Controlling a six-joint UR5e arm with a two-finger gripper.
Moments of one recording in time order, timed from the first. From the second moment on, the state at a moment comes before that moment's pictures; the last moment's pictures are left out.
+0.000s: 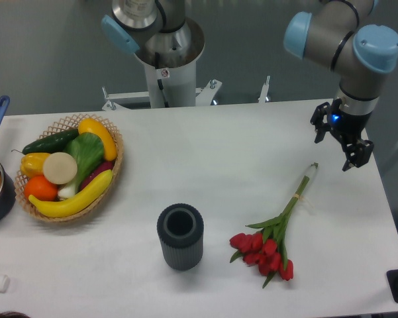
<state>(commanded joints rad) 2.89 -1.91 -1.60 -1.09 1.47 1.93</state>
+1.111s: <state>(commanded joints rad) 2.88 -1.94 -1.69 -0.92 1.36 1.60</state>
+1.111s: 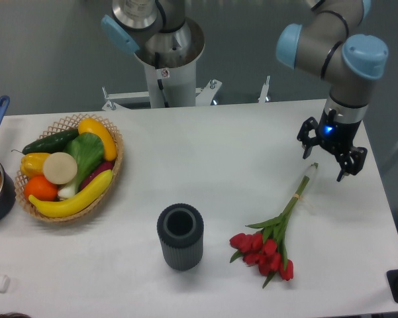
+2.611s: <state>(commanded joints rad) 2.76 -2.12 -1.66 -0.82 1.39 1.43</state>
